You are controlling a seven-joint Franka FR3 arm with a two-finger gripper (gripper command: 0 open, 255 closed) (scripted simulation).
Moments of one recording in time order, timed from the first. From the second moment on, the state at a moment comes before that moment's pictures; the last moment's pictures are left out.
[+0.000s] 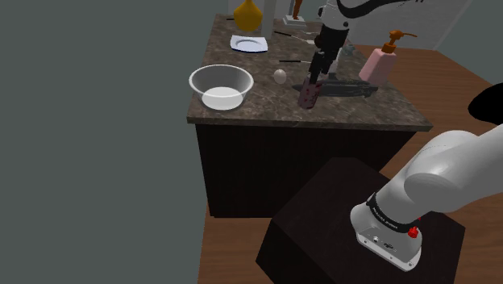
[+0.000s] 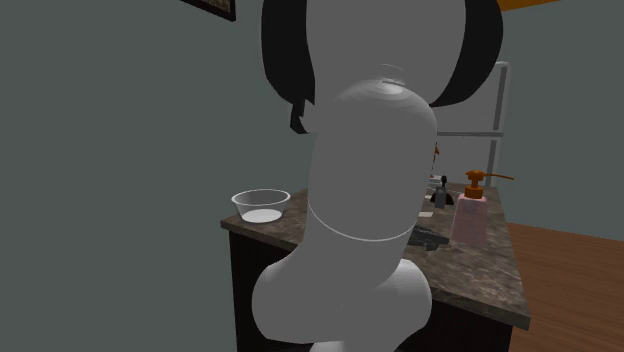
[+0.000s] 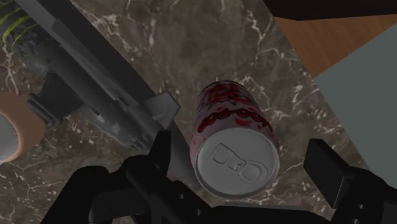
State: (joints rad) arm -0.07 -0.44 -0.12 -2.34 -0.07 1.90 -0.28
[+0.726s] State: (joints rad) arm -0.07 -0.43 -0.13 -2.39 -0.07 1.96 -0.28
